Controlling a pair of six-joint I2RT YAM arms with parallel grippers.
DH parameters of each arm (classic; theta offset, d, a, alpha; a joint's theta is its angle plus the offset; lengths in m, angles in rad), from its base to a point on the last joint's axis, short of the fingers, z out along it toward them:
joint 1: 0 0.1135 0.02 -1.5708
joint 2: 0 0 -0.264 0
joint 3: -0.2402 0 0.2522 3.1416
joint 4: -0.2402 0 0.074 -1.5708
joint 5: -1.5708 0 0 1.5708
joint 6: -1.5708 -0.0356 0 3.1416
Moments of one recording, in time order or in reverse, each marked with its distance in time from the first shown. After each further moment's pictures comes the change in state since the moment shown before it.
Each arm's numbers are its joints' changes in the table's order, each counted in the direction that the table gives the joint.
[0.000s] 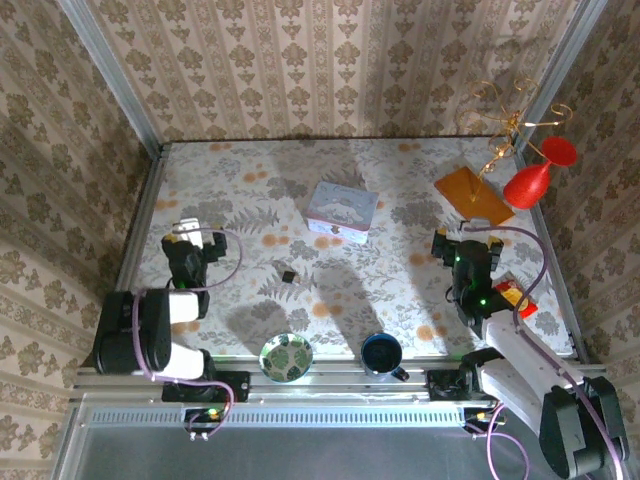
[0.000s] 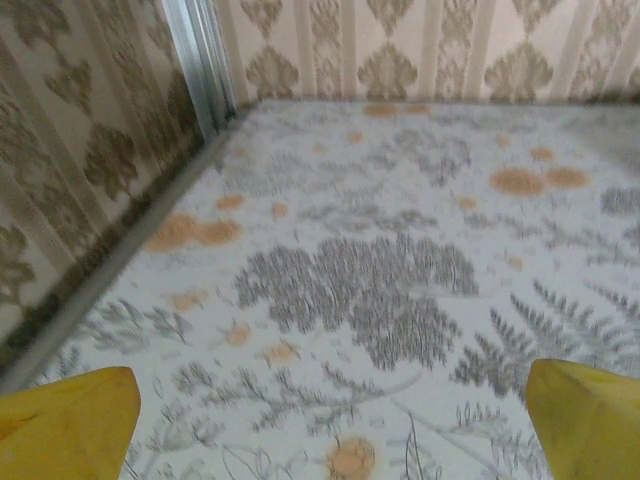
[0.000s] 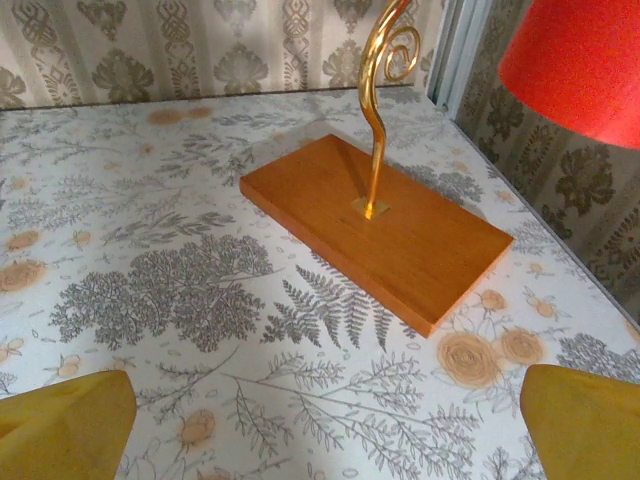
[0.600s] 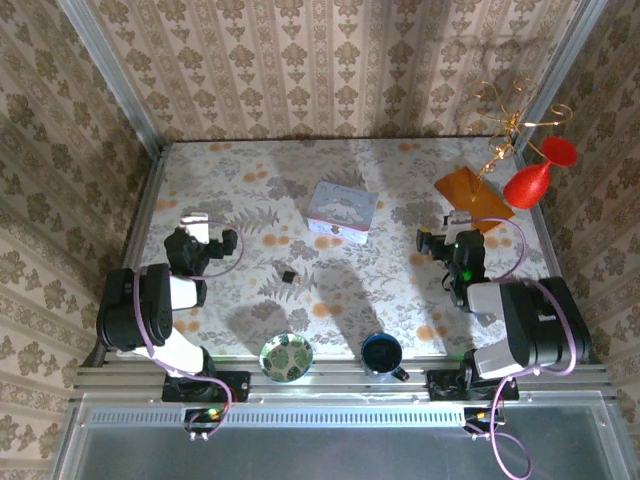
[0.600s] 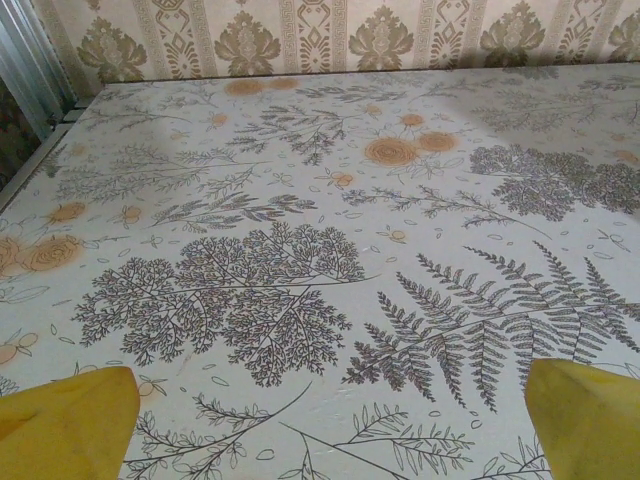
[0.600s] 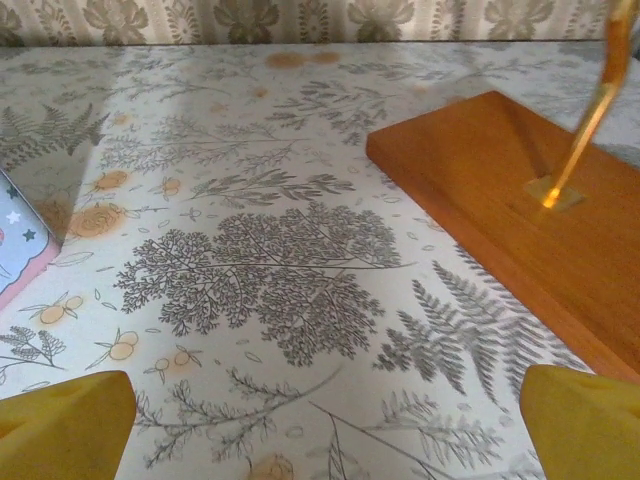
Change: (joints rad) left arm 0.052 0.115 -0.100 -0.017 -0.312 -0.044; right arm -0.148 0.593 -0.001 0.580 0.420 0.087
